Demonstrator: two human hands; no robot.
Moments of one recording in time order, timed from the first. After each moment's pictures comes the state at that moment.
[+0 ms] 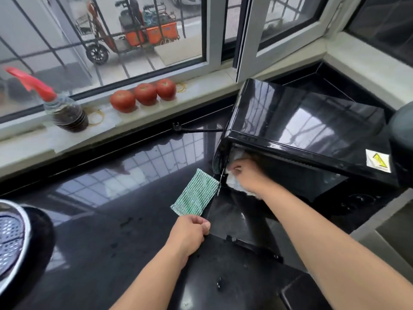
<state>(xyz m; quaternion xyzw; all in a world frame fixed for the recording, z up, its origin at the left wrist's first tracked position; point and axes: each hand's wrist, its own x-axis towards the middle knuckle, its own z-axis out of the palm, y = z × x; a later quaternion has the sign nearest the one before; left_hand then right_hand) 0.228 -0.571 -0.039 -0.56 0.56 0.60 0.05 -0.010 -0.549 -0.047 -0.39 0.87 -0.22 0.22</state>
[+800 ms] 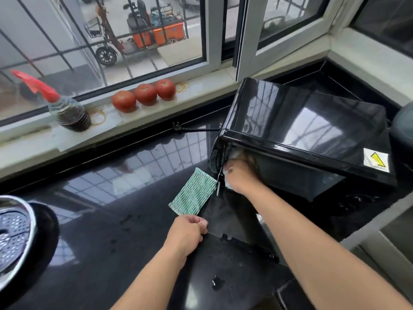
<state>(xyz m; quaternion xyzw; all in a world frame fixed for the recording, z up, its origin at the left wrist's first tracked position) 0.224 -0.561 -0.040 -0.58 0.55 0.60 0.02 0.006 -0.550 -0.036 -0.35 0.89 -0.20 0.19</state>
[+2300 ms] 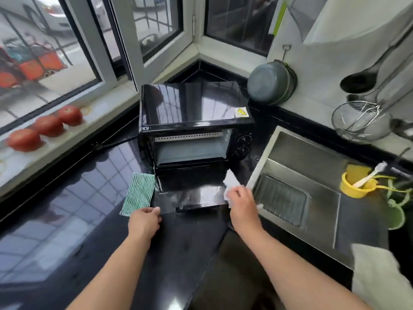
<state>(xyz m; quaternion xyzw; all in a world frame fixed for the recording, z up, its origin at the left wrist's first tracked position) 0.232 -0.567 -0.045 -0.53 0.65 0.55 0.03 0.124 -0.314 -0.050 -0.20 0.96 -0.21 0.01</state>
